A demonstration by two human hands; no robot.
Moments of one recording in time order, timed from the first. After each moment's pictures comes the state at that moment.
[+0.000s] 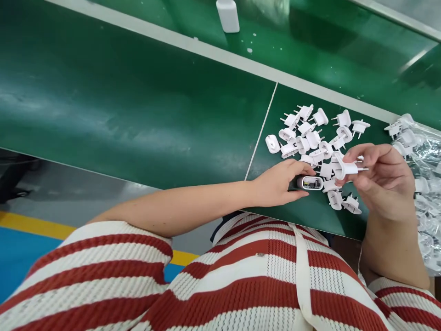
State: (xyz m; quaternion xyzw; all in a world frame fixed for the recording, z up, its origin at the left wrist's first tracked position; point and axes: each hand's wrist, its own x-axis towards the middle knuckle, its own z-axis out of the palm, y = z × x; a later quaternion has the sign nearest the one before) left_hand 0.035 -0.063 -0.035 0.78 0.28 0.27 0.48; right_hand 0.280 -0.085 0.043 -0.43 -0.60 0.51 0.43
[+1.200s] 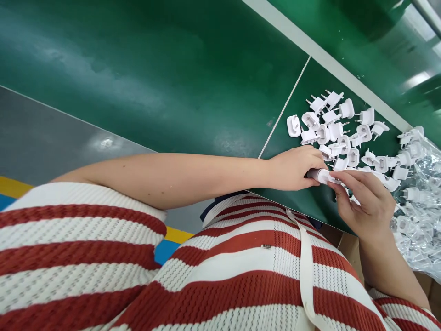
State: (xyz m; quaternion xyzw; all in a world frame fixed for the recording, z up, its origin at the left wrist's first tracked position) left_hand 0.041 -0.055 -0.034 0.81 0.26 0.28 0.44; right_hand 0.255 -0.120 0.031 -0.47 -0.86 0.05 0.19
